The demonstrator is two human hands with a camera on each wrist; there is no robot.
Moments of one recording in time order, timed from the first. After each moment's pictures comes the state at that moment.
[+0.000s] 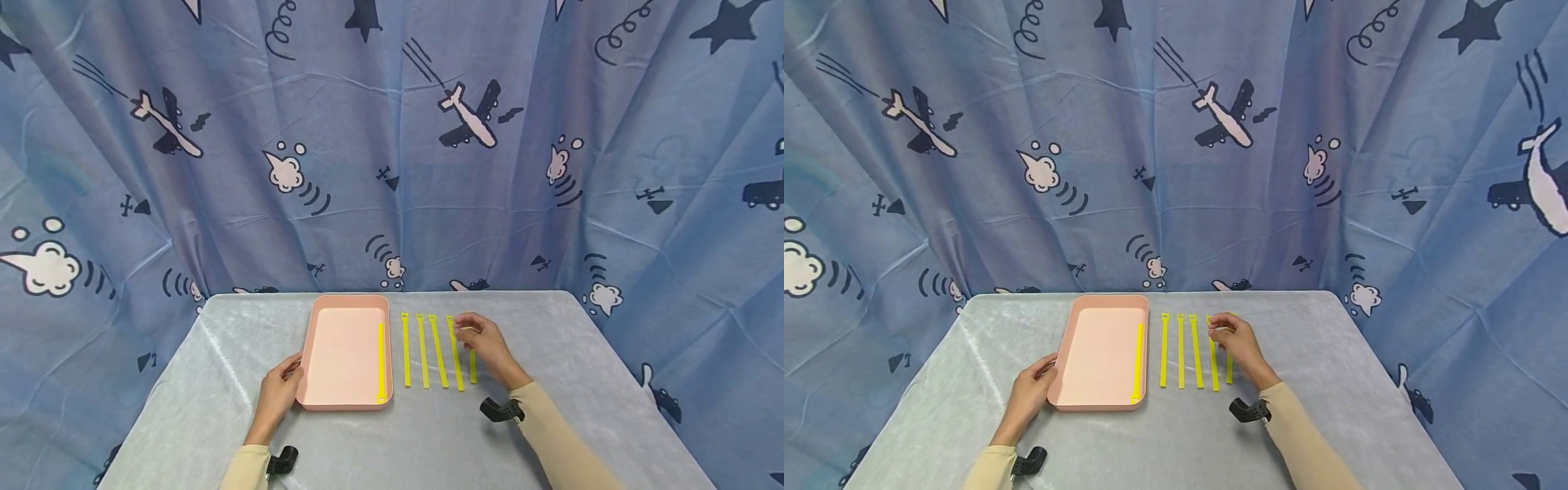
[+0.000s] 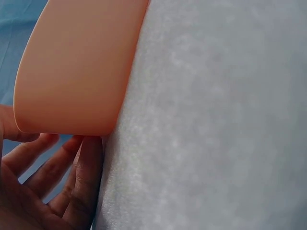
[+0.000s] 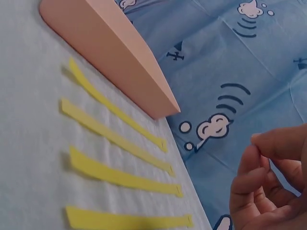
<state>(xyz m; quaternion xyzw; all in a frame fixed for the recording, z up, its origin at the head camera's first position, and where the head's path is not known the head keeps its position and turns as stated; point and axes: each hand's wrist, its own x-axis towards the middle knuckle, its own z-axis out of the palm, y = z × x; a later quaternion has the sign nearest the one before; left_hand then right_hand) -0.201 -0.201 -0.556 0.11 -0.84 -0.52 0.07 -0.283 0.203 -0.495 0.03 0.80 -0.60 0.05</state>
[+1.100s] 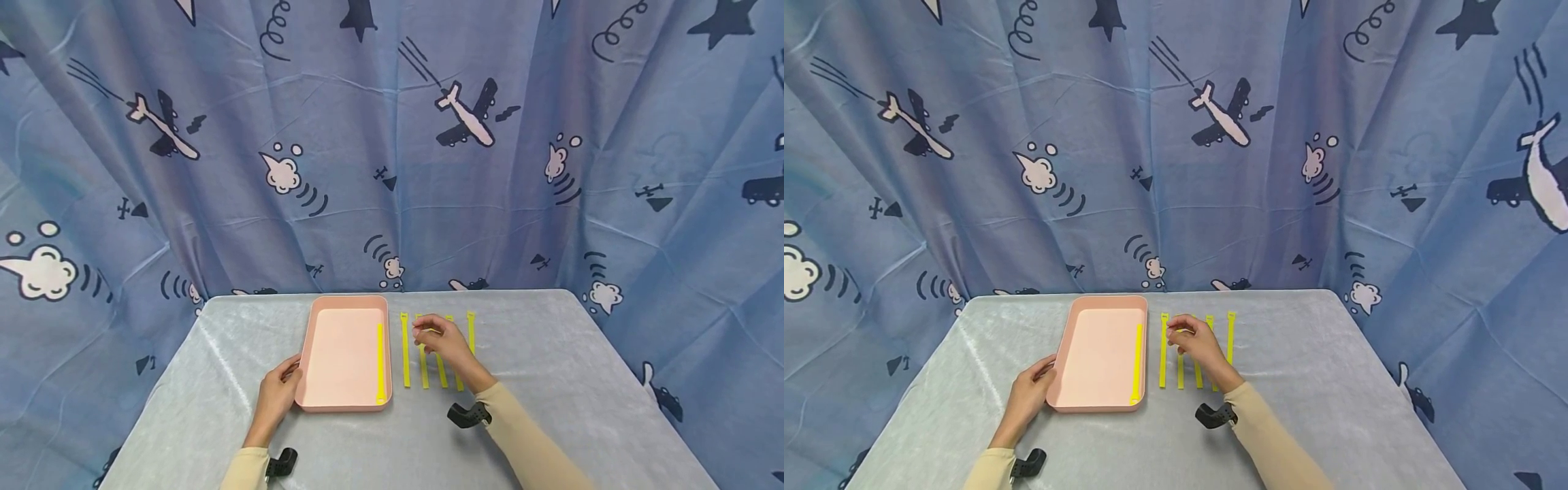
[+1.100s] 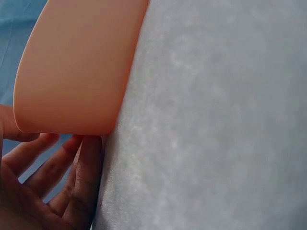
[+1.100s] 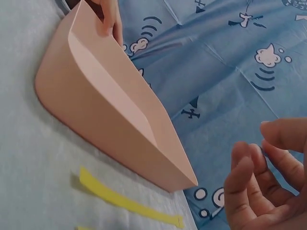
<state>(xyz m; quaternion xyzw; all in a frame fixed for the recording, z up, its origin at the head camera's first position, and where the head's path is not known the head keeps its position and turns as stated) -0.201 -0.199 -0.556 0.13 -0.84 -0.52 0.06 -0.272 0.136 -0.489 -0.04 0.78 -0.62 0.09</state>
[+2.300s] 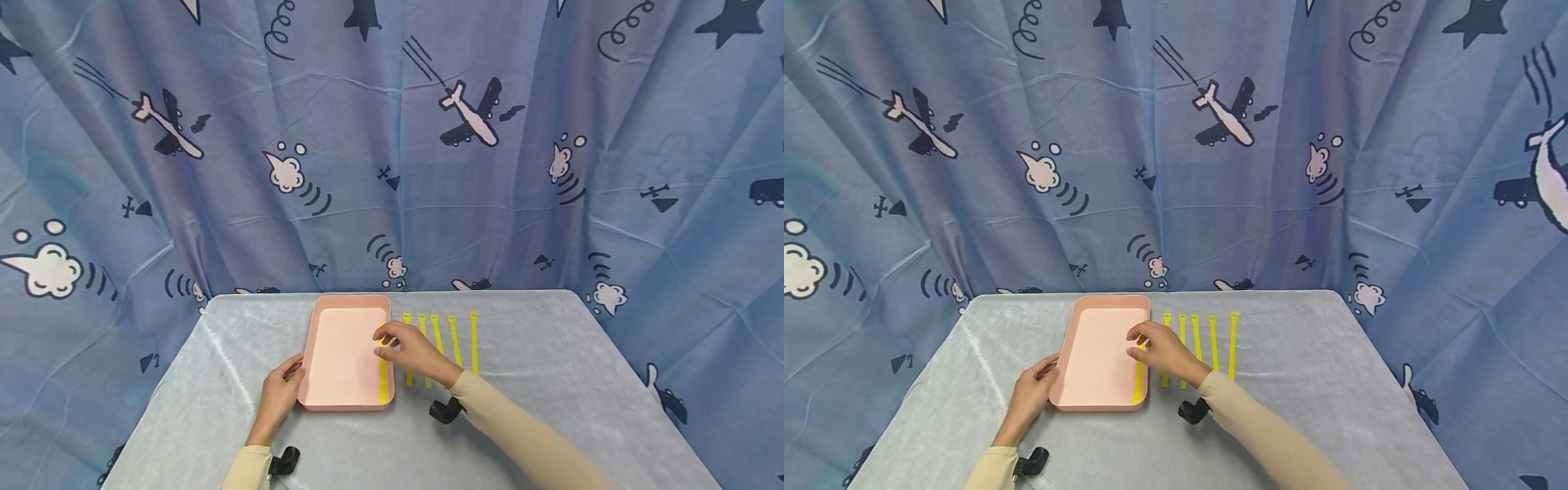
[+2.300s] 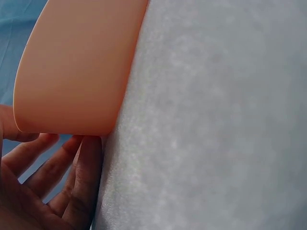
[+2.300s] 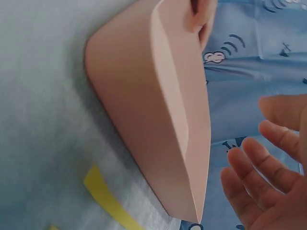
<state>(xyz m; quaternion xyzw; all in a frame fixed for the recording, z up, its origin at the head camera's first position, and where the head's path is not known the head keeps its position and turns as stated) -0.202 -0.200 -0.558 0.12 -0.85 -0.52 0.07 -0.270 0.079 -0.484 -0.29 0.88 -0.37 0.06</state>
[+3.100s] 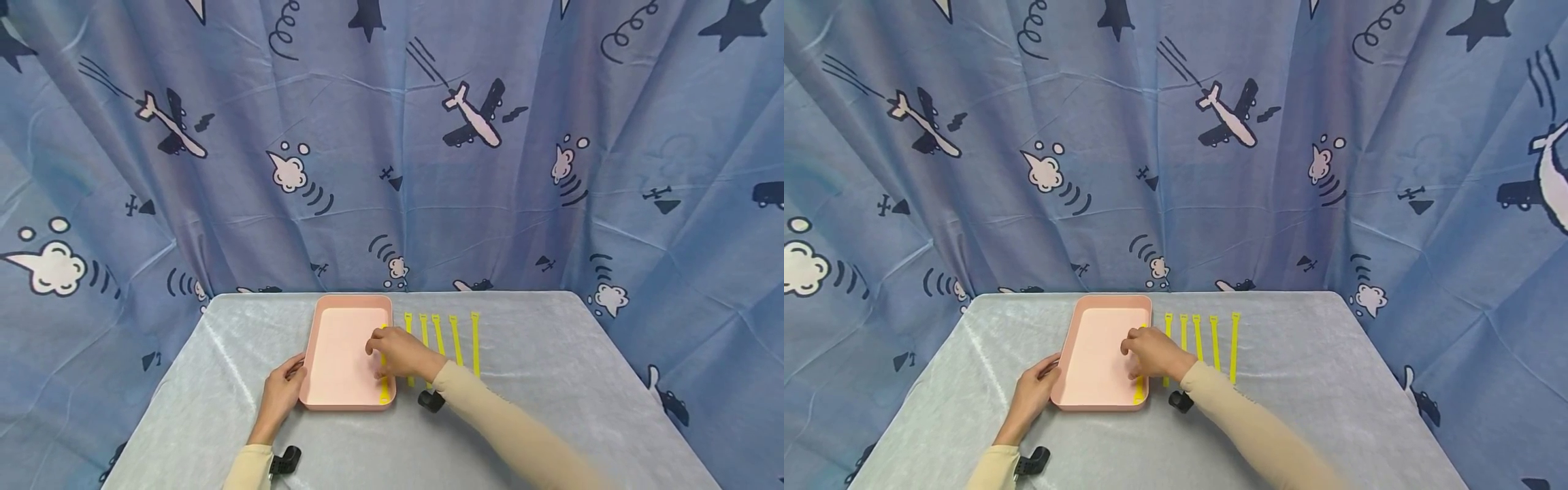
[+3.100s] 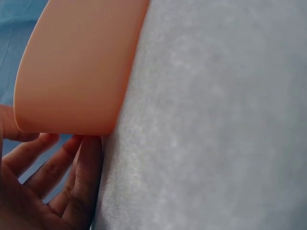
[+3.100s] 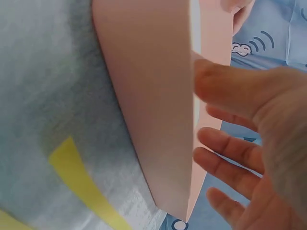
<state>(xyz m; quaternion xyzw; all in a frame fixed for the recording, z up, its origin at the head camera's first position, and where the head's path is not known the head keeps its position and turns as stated) -0.204 -0.201 -0.561 0.12 -0.84 -0.52 0.08 -0.283 0.058 -0.493 -0.43 0.90 -0.06 0.01</state>
